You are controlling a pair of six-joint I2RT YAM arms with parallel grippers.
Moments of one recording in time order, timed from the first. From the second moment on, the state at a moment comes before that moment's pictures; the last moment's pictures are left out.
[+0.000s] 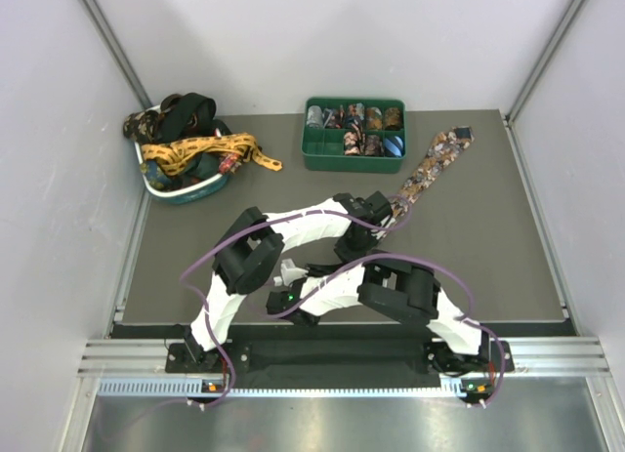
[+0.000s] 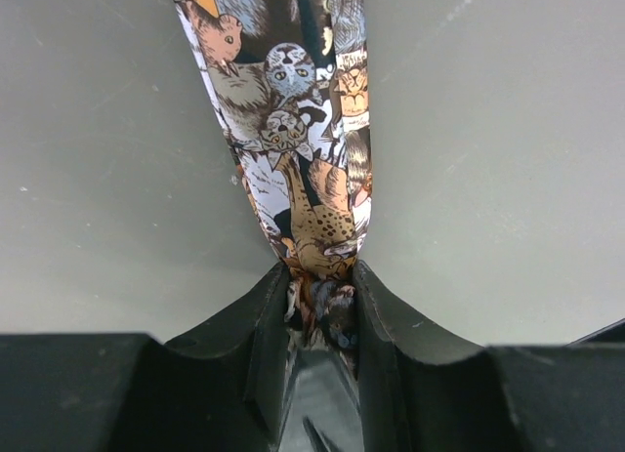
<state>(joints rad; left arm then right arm) -0.95 2.15 1.66 -0.86 0.04 -0.17 1.36 2.22 1.37 -0.88 1.13 0.20</state>
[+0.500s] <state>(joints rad) -0.95 2.19 1.79 -0.95 0.05 -0.17 1.34 2.21 1.36 -0.86 1.08 0.22</state>
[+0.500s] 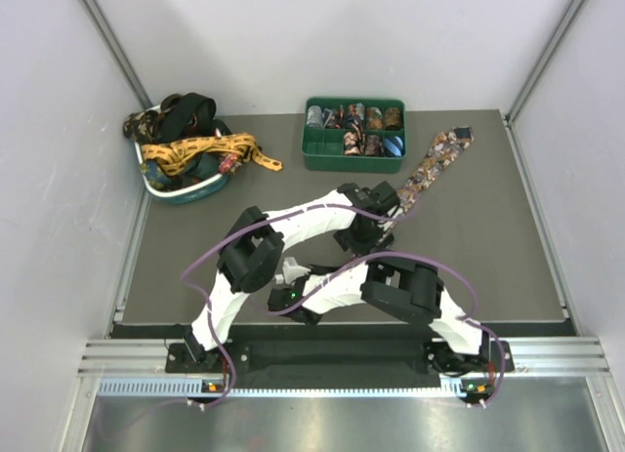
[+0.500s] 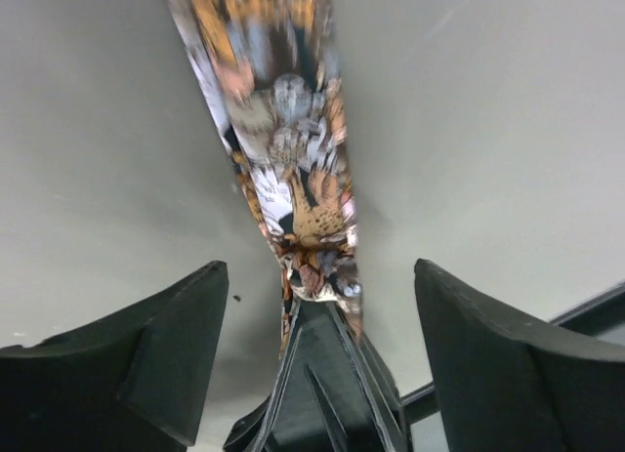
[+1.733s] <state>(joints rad) -0.38 1.43 0.96 -0.35 0.10 -0.50 1.06 1.70 1.00 -0.27 0.28 -0.03</state>
